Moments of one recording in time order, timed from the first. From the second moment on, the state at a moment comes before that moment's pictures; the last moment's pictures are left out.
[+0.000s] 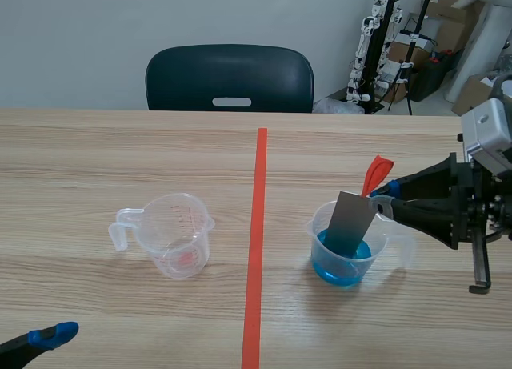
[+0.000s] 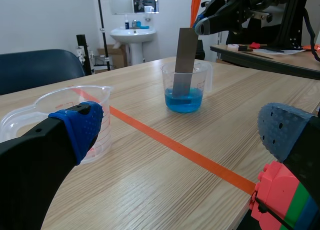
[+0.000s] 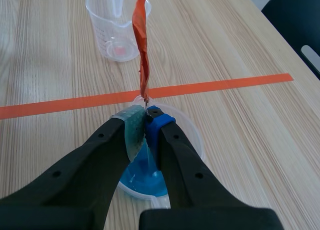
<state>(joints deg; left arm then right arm) 30.7 -29.2 21.9 59.0 9.6 -13.9 -89.0 17.7 60.8 -54.5 77.2 14.2 35.3 42.4</state>
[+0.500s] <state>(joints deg) 30.7 -29.2 21.9 59.0 9.6 -13.9 -89.0 15.9 60.1 -54.5 76.0 11.6 33.9 45.4</state>
